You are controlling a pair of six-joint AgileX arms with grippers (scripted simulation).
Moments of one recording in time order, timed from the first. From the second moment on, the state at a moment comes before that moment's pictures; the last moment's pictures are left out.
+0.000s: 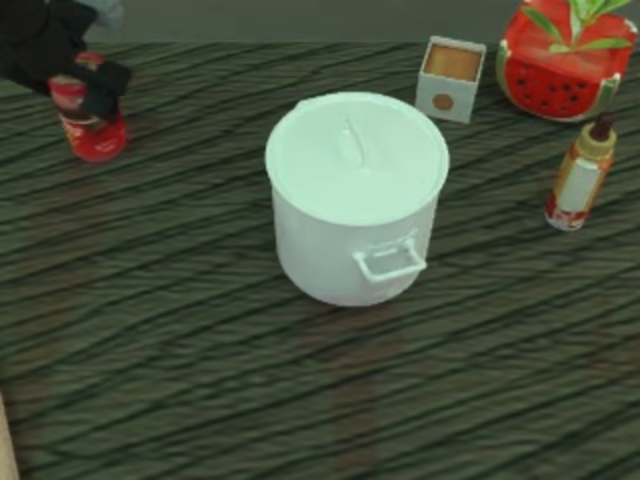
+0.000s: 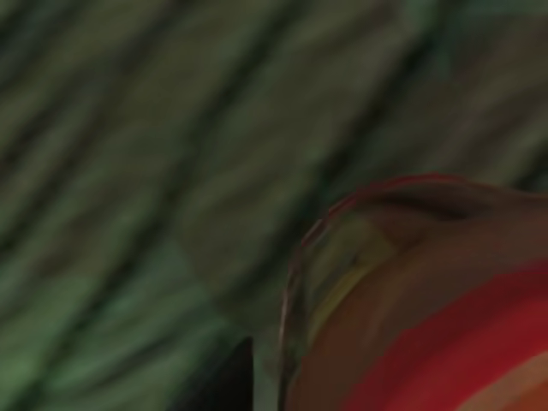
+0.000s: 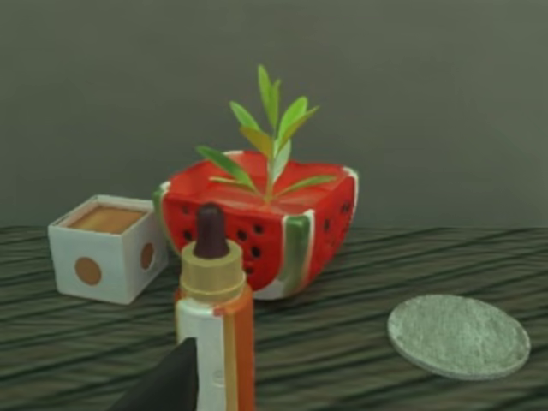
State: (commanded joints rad) left arm 0.00 2.70 2.60 -1.22 0.15 0.51; right arm 0.00 0.00 0.00 0.00 0.00 0.00
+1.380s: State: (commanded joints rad) left arm 0.01 2.54 2.43 -1.20 0.15 0.51; right arm 0.00 0.00 0.00 0.00 0.00 0.00
